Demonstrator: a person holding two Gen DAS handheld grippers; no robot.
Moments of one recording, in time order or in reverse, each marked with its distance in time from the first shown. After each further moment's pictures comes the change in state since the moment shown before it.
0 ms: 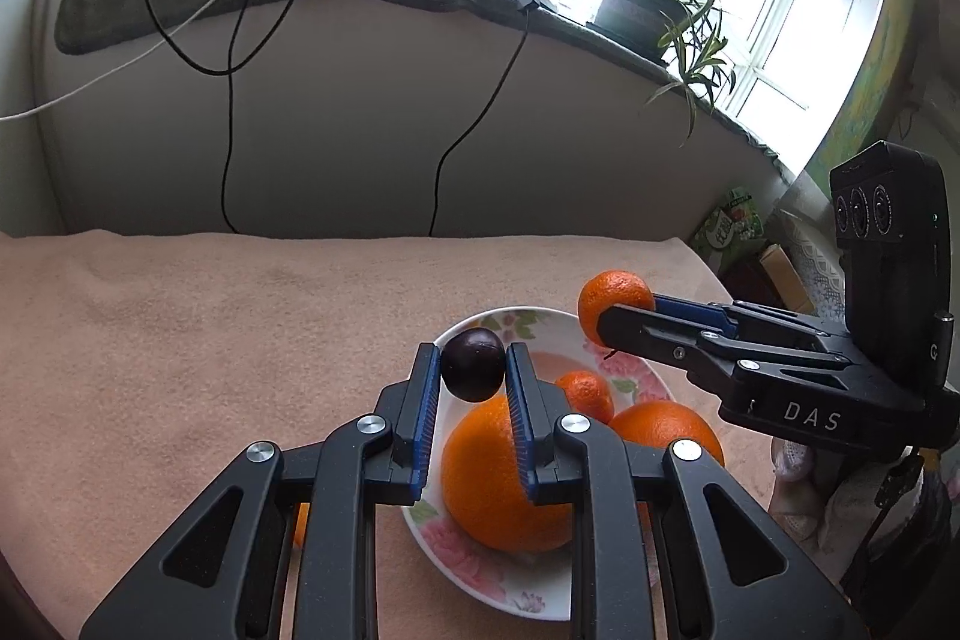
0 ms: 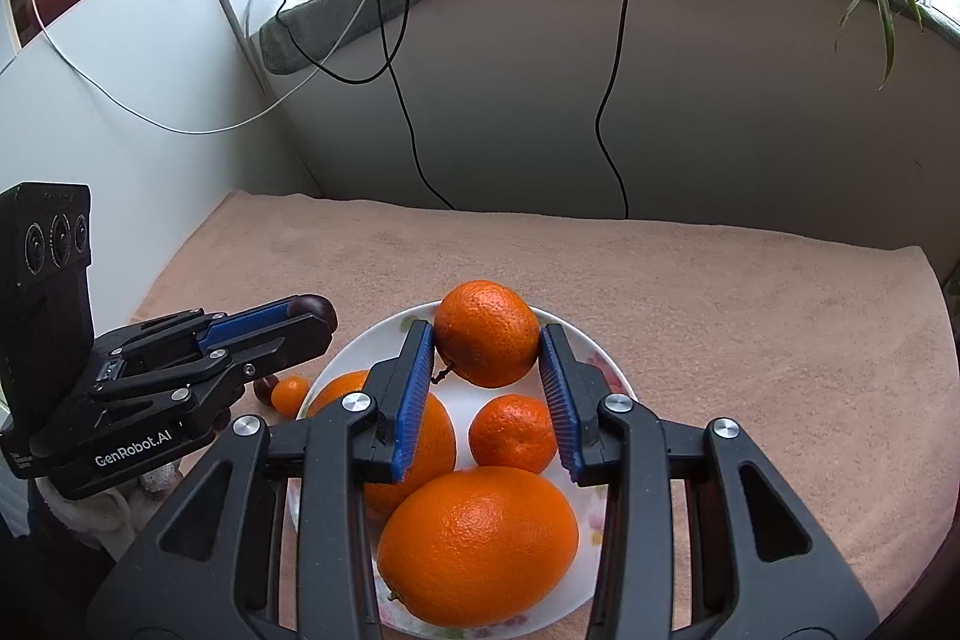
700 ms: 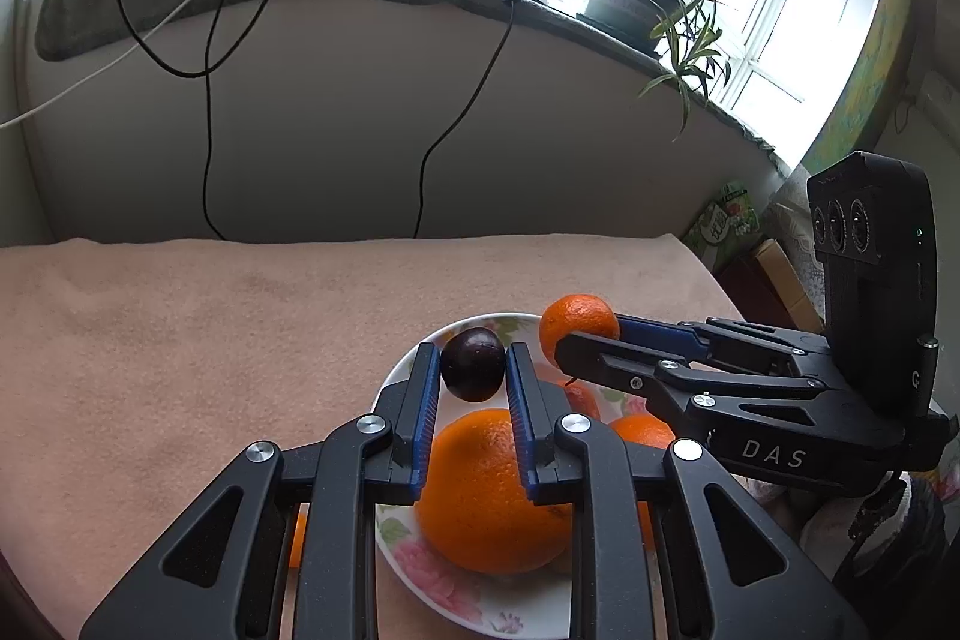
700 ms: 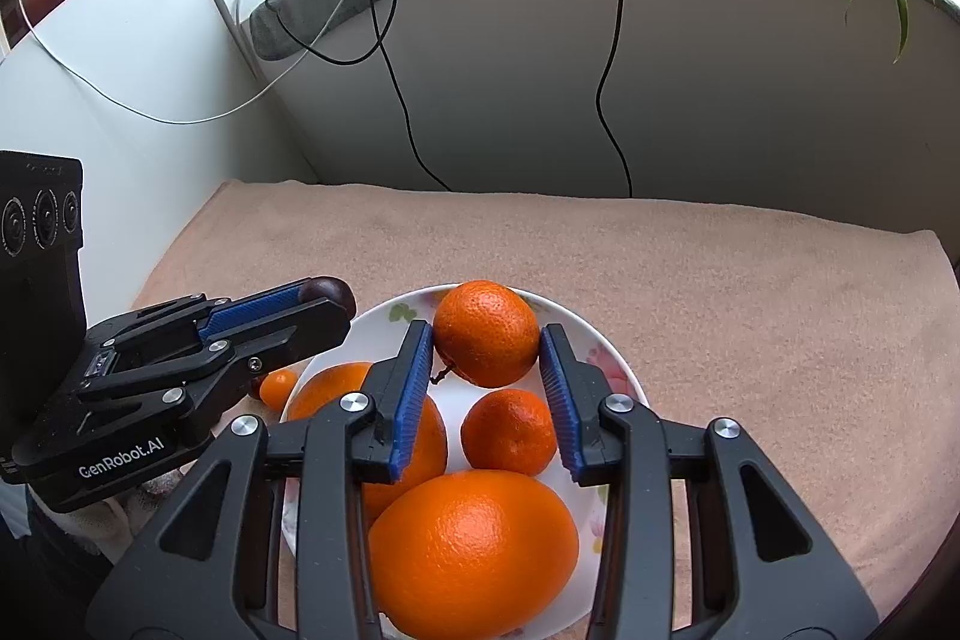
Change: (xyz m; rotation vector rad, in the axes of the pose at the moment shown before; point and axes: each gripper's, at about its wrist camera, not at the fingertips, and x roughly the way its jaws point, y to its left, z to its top) left arm 0.006 -0.009 0.005 0.013 0.017 -0.009; right arm 0.011 -0.004 0.000 0.018 0.037 0.012
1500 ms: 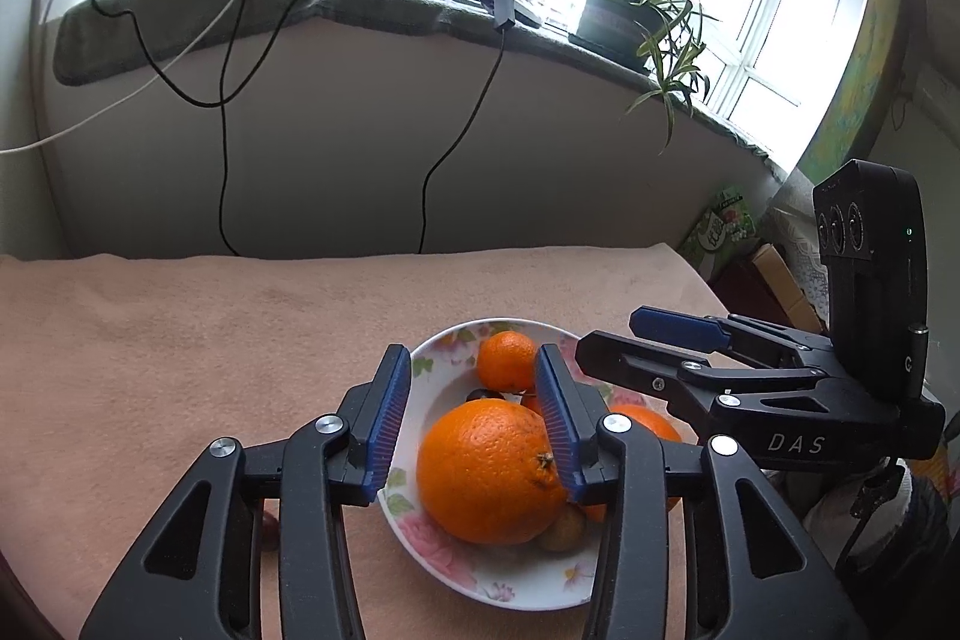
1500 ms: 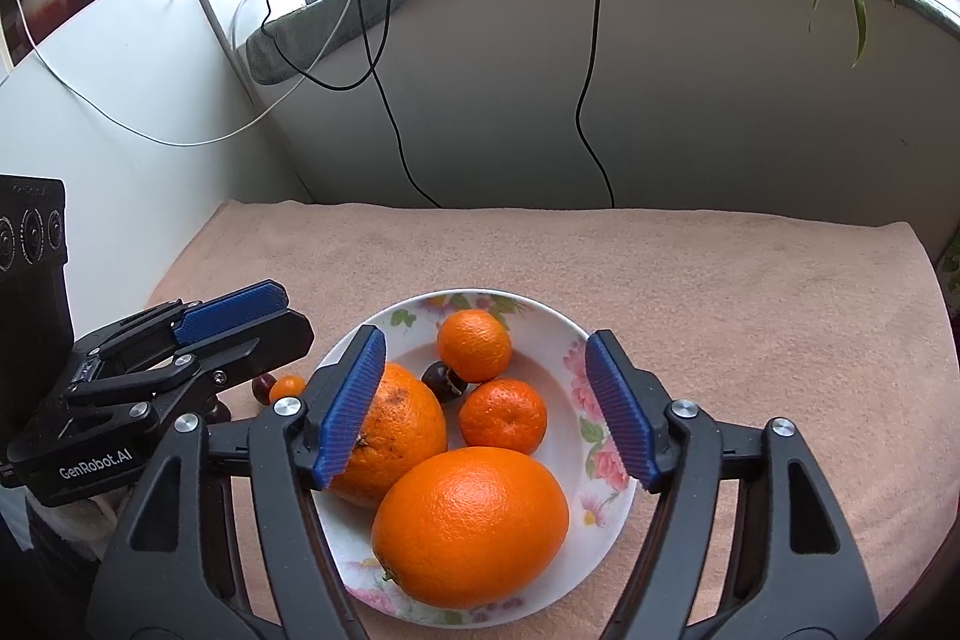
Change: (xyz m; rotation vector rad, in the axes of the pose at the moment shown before) left arm -0.024 -0.004 -0.001 0.025 -0.044 0.020; right arm -0.024 0.002 -0.005 0.022 -0.056 -0.023
